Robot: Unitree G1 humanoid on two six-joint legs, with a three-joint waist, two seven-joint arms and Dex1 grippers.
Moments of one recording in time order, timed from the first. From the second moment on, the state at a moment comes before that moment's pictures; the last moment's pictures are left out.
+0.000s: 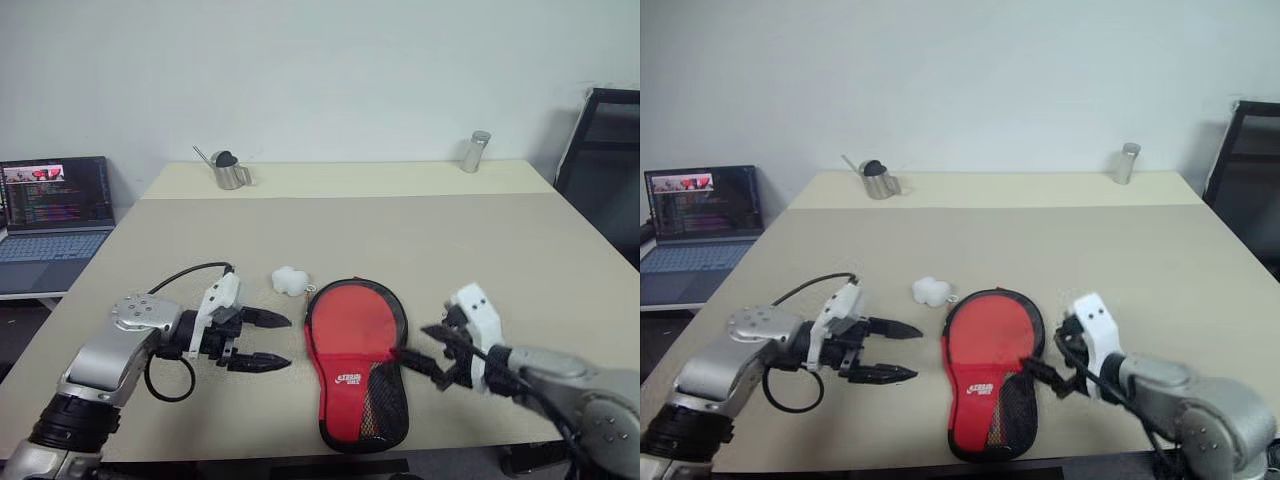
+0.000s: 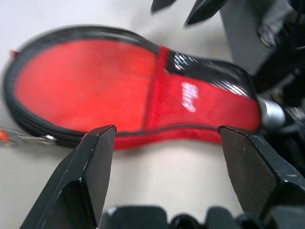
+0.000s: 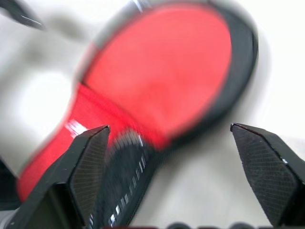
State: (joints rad) left arm -0.37 0.82 -0.03 -0.02 -0.46 0.38 -1.36; right arm -0.36 -0.43 -0.23 -0.81 0.81 1.52 0.32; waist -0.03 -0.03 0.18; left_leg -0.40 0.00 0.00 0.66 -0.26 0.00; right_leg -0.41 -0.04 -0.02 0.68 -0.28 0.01
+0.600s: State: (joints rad) left arm -0.53 0.76 0.03 0.22 -0.29 0.36 -1.03; right arm -0.36 -0.48 0.31 -0.45 0.42 0.81 0.54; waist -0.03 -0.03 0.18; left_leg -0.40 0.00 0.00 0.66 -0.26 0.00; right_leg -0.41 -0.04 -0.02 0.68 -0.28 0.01
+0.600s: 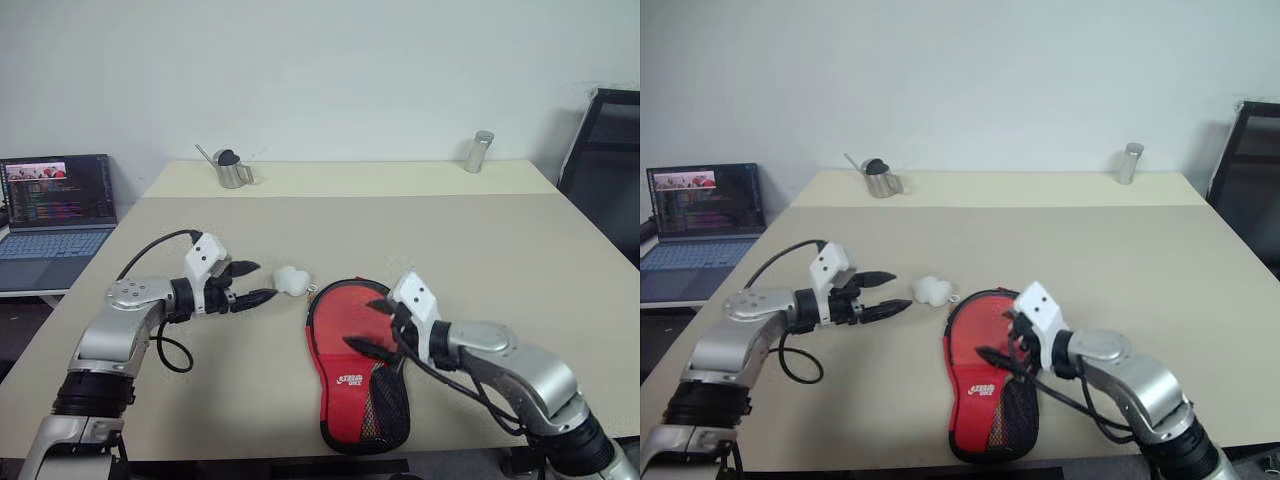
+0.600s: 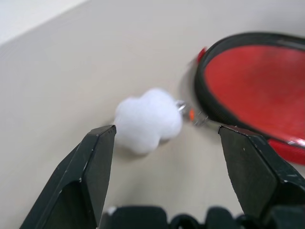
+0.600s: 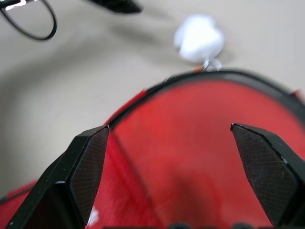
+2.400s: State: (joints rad) left arm -0.95 0.50 -0.09 1.07 0.00 0.06 -1.06; right arm -0.37 -0.31 0.35 -0.35 0.22 0.81 0.46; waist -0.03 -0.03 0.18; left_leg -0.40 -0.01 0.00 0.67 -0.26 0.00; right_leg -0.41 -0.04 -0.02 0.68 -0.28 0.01
